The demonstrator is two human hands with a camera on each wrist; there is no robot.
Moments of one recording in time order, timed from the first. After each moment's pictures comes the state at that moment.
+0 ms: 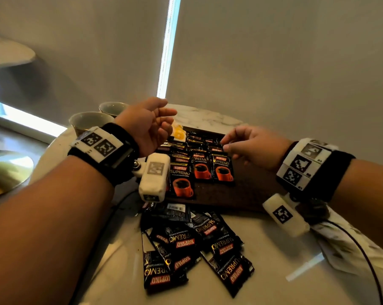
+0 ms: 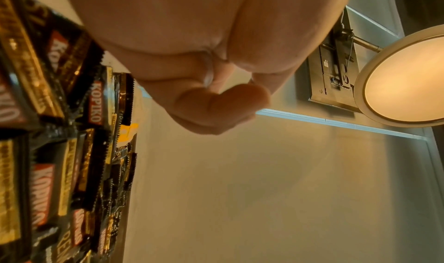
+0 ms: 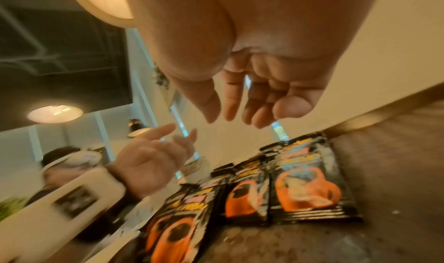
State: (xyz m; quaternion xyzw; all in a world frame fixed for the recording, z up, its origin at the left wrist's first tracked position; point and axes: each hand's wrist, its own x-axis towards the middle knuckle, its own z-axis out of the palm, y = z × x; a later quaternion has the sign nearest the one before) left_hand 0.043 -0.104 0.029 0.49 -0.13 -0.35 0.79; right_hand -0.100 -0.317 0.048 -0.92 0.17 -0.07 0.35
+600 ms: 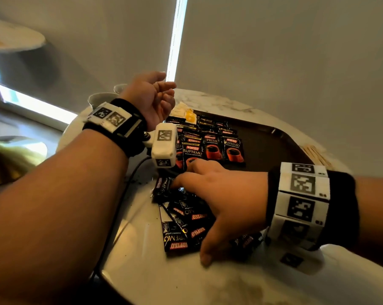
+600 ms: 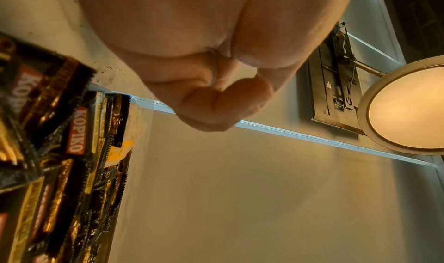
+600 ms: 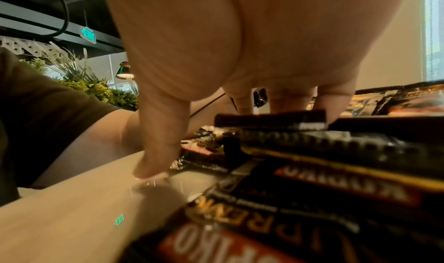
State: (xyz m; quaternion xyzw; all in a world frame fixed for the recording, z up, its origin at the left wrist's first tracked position) left_hand 0.050 -0.088 0.023 0.44 -0.10 -0.32 0.83; right_hand -0.159 -0.176 0.031 -0.97 -0.05 0.24 0.00
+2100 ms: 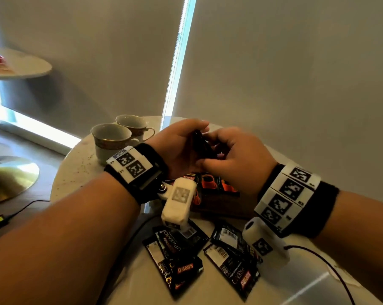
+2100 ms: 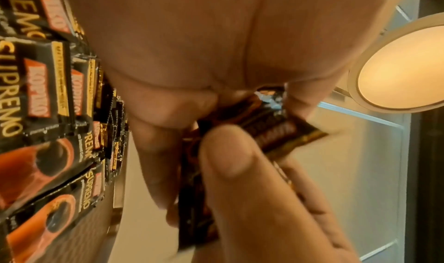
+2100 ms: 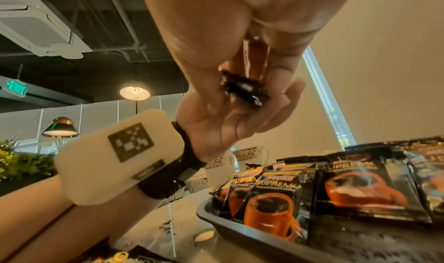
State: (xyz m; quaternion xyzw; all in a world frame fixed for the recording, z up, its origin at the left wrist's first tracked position) left_hand 0.002 -0.107 0.029 0.40 -0.31 -0.46 0.73; right_hand -0.118 -0.223 0.060 -0.95 -0.02 -0.23 0.20
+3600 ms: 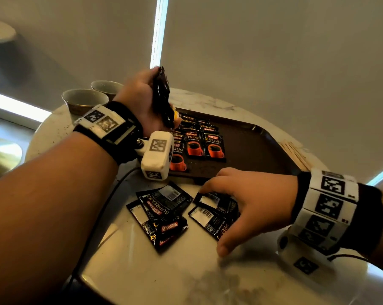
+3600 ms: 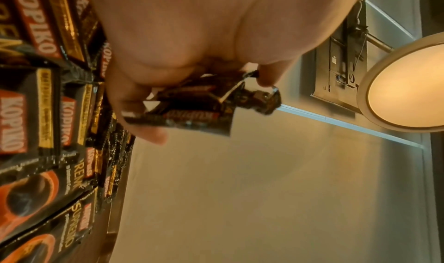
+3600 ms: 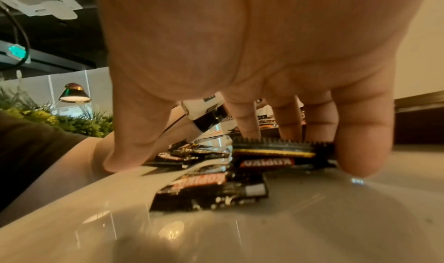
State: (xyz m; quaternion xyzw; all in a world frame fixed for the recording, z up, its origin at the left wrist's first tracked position) left_hand 0.012 -0.110 0.027 0.44 -0.13 -0.35 0.81; right_hand -0.201 -0.227 0.039 -0.96 0.06 0.26 0.03
